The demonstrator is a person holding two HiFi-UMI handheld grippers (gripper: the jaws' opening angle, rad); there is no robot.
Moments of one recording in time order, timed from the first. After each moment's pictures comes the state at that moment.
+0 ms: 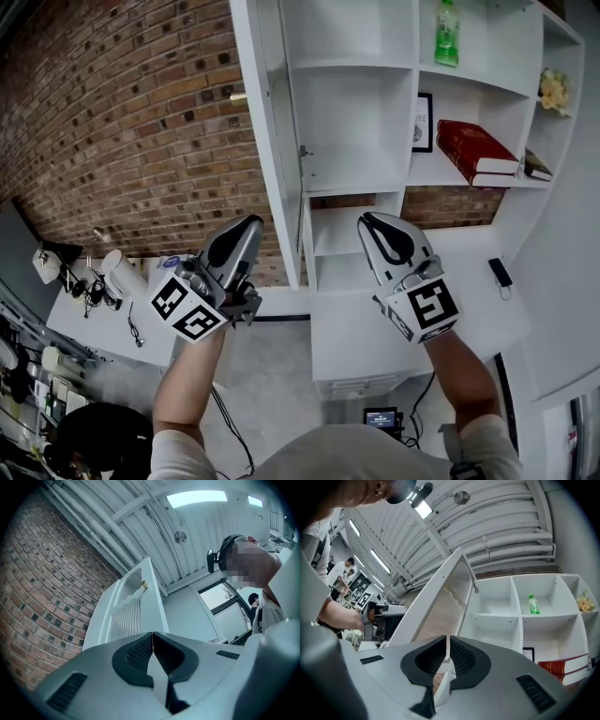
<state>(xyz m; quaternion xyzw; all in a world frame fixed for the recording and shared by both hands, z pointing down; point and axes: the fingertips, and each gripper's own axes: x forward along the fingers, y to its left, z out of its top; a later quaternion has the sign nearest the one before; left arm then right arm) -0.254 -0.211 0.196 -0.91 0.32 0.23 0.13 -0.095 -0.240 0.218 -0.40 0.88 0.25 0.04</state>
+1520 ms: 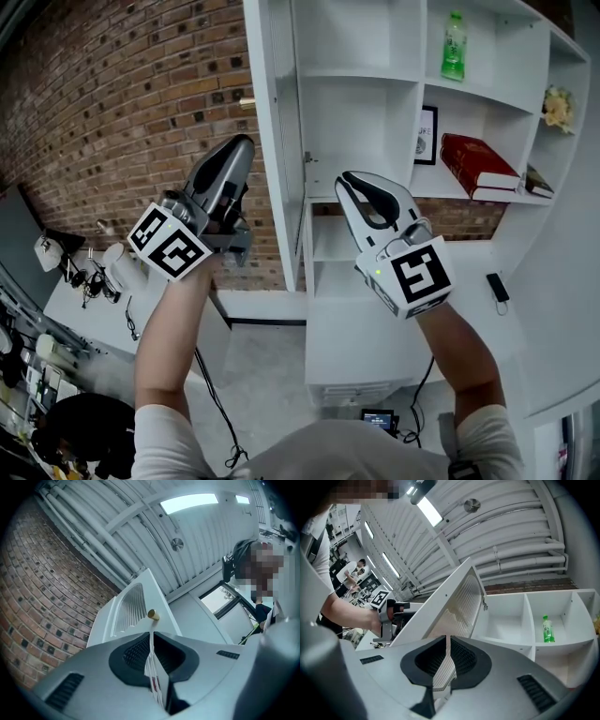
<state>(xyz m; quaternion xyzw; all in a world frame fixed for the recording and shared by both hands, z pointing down) -0.259 -0.228 0.080 -0.89 0.32 0.28 0.18 -0.131 -0.234 0.137 -0.36 0.87 0.33 0.07</state>
